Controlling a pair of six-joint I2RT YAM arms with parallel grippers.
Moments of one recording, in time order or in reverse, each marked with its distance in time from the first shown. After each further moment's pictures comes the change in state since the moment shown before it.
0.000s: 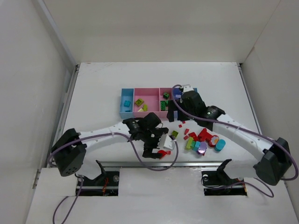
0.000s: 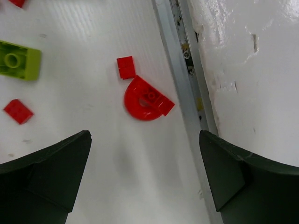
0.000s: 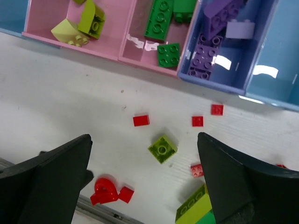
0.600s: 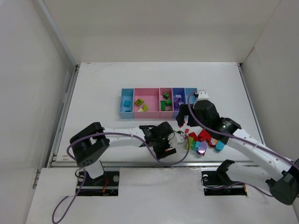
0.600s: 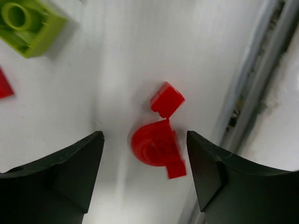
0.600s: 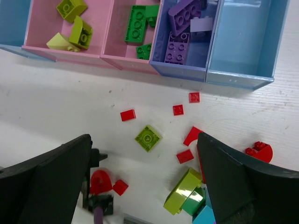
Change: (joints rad) left arm -0.139 0.235 -0.006 0.246 -0.334 -0.586; right arm 0.002 -0.291 -0.185 0.005 0.103 0.067
